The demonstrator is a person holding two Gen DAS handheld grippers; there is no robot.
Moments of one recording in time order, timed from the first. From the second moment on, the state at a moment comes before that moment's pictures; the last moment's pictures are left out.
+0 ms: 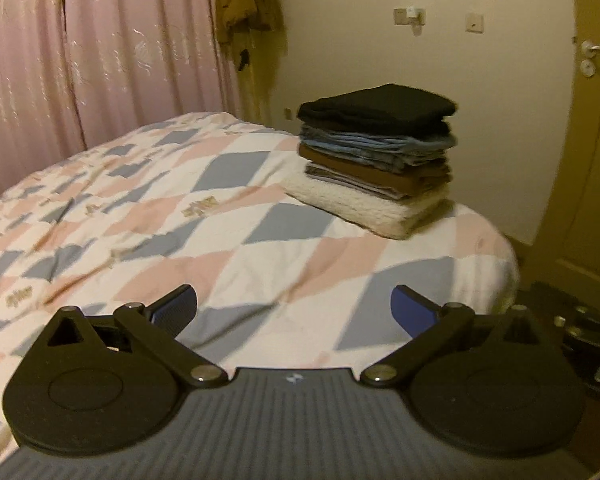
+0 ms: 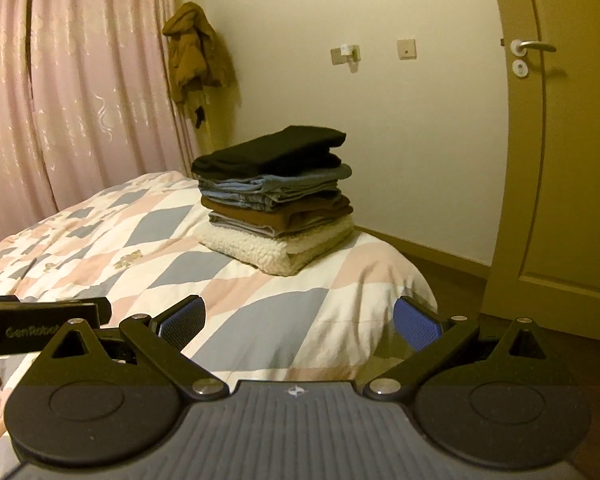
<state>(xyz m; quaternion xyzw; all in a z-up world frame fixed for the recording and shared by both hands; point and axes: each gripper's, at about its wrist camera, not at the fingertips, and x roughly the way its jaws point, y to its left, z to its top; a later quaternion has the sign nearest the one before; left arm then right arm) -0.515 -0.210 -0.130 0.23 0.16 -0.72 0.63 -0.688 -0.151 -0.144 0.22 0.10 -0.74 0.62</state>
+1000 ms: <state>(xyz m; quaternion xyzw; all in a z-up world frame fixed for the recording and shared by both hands) -0.494 -0.132 -0.119 0.22 0.18 -0.72 0.64 -0.690 -0.087 -0.126 0.27 0.07 -0.75 0.60</state>
